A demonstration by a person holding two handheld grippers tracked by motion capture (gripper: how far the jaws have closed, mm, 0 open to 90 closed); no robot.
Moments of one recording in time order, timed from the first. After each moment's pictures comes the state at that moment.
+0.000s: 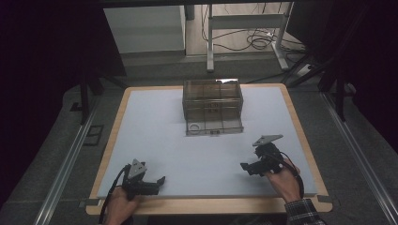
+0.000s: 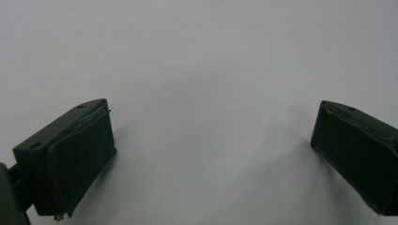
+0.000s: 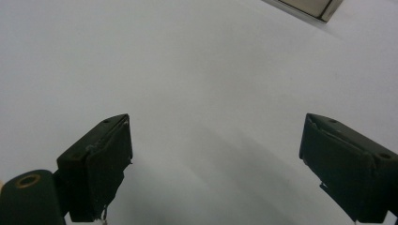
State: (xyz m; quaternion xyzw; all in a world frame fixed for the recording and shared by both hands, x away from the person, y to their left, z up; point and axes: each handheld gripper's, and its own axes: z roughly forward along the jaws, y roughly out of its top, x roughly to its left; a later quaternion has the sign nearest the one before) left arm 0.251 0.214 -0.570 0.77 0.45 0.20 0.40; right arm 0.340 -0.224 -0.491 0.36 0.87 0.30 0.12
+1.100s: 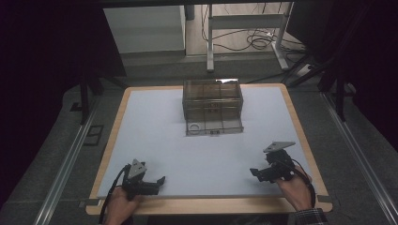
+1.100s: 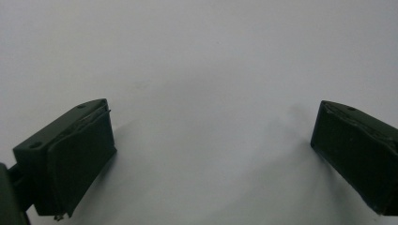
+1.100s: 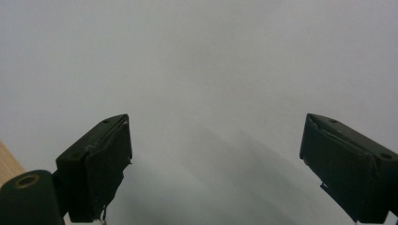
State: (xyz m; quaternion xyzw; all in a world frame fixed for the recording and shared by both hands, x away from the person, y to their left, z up) left arm 0.251 0.214 -0.570 0.77 0.45 0.20 0.40; right arm 0.320 -0.253 -0.492 0.38 0.87 0.29 0.13
